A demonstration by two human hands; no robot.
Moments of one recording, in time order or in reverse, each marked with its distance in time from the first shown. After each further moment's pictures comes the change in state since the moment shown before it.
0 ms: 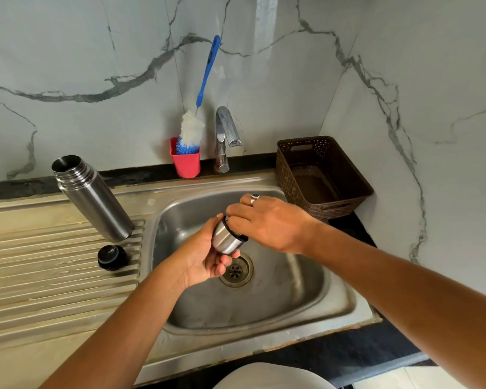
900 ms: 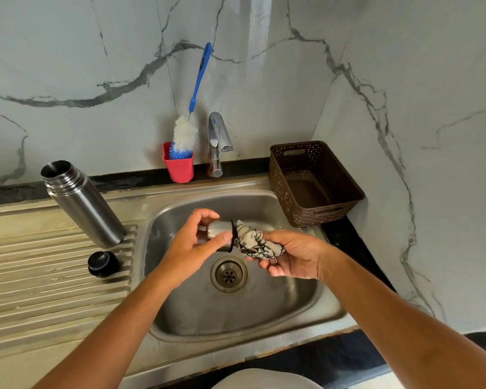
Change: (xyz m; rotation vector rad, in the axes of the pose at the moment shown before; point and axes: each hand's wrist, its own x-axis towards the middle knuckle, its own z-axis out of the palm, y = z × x) left_hand 0.006 -0.009 -0.017 0.518 0.138 0.743; right_hand -0.047 -0.025 -0.004 2.085 -0.065 1.543
